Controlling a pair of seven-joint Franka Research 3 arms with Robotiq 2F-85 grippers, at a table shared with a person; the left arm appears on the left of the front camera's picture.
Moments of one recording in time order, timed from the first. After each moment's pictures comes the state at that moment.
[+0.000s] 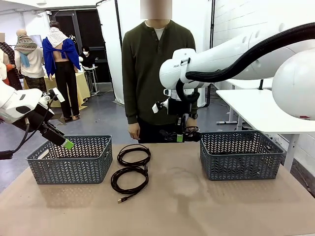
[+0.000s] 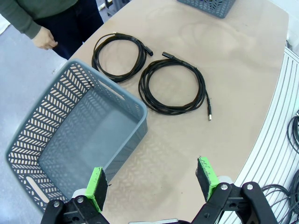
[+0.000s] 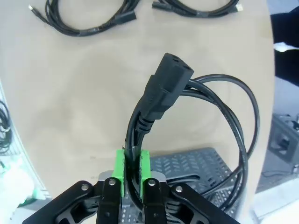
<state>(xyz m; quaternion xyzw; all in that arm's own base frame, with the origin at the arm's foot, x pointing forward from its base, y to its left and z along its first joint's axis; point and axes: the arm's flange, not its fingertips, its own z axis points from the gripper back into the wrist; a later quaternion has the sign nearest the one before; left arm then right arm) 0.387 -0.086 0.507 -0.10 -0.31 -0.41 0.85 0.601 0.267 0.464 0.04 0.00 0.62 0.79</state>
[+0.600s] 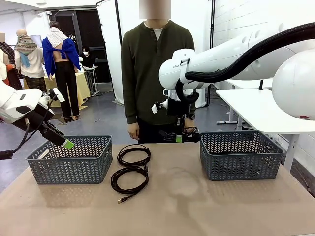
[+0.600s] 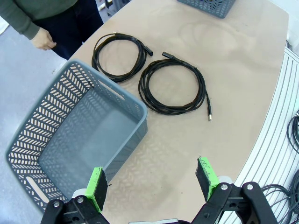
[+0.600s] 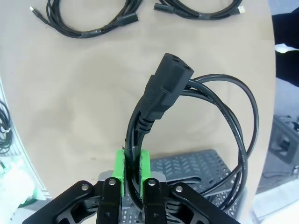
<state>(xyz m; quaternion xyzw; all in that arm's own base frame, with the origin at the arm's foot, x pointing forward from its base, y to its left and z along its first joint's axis) 0.387 -0.086 0.507 -0.10 -0.31 -0.41 0.85 0.600 0.271 0.463 0.04 0.00 0.62 0.79</state>
